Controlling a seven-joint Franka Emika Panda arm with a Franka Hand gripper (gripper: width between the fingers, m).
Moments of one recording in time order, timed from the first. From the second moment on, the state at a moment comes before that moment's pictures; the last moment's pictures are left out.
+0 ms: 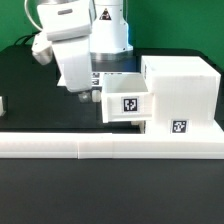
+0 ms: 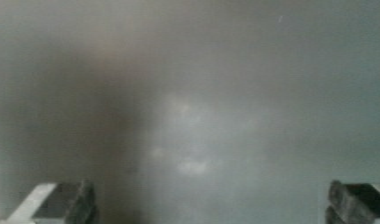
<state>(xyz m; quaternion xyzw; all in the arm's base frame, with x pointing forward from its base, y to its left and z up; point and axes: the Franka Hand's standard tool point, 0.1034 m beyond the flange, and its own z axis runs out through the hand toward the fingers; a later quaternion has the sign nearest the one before) 0.533 -0.056 0.052 -0.68 -0.72 -0.01 0.11</state>
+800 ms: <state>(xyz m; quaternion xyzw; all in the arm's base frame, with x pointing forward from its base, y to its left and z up) 0.536 -0.026 0.056 -0.73 -0.67 0.01 0.11</state>
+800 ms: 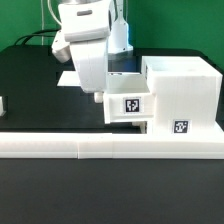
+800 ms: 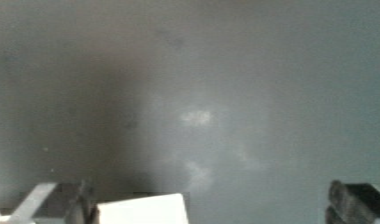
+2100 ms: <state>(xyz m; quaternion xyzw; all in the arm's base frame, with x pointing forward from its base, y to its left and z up) 0.543 -0.049 0.057 -0.68 -0.72 0.01 0.11</state>
